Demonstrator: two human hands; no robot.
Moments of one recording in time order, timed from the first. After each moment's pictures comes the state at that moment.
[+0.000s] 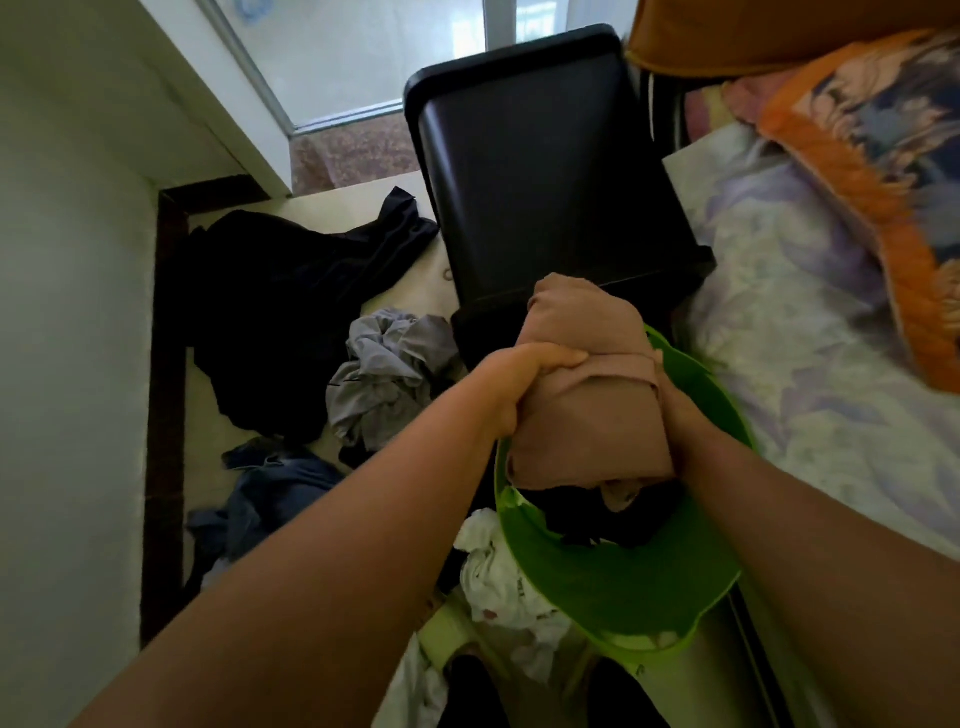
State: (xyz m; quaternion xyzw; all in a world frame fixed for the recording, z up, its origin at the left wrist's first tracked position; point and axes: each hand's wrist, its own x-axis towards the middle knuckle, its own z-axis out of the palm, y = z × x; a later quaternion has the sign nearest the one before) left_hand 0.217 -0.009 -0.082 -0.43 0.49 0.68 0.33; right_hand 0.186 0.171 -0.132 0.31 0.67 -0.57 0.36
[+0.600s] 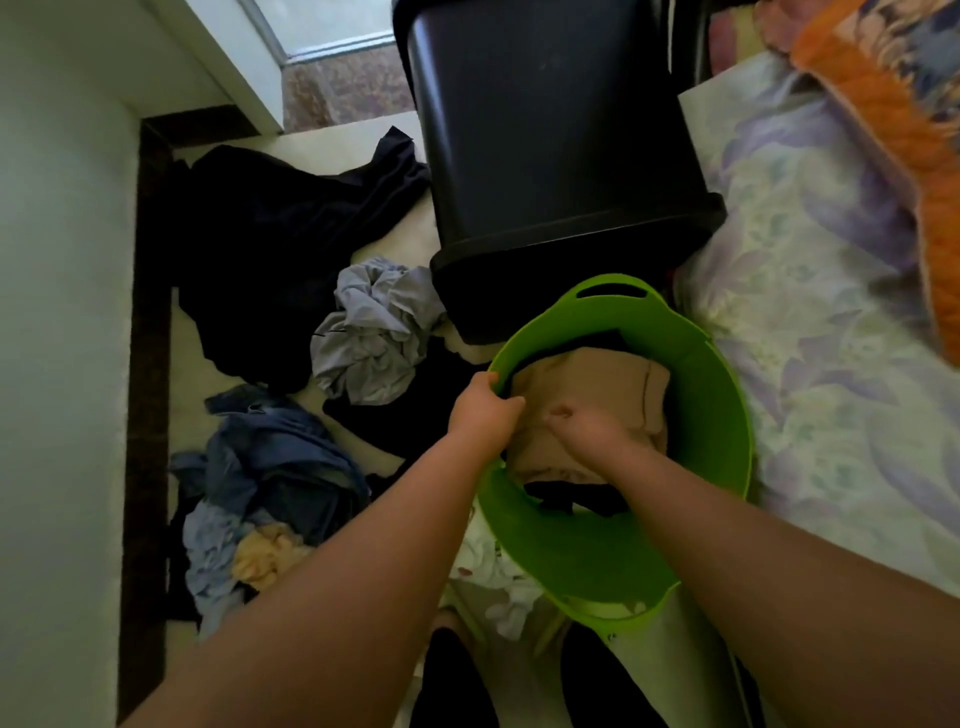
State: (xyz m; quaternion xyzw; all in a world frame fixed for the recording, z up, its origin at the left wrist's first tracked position) left_hand 0.281 0.042 -0.175 -0.43 0.73 0.48 0.25; right_hand 0.235 0.165 -0.191 0.06 0.81 -0.28 0.50
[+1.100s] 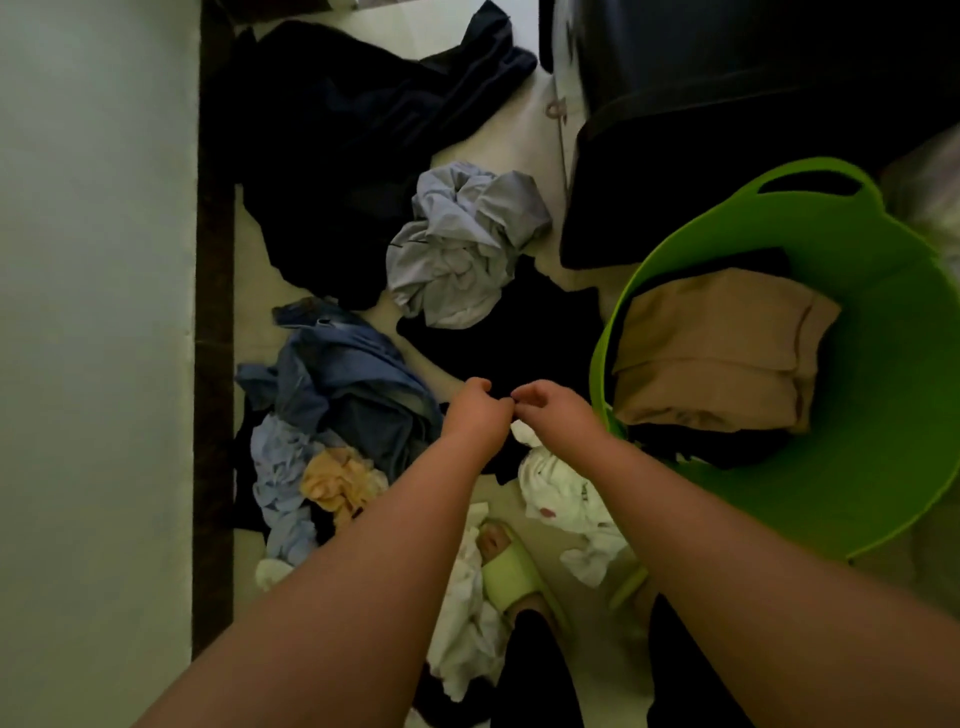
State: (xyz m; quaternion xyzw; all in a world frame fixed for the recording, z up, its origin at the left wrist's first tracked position) left_hand 0.431 -0.064 -0.264 -0.50 0.71 0.42 0.28; right_hand 0.381 0.036 -0.285 -0.05 0.80 -0.32 0.51
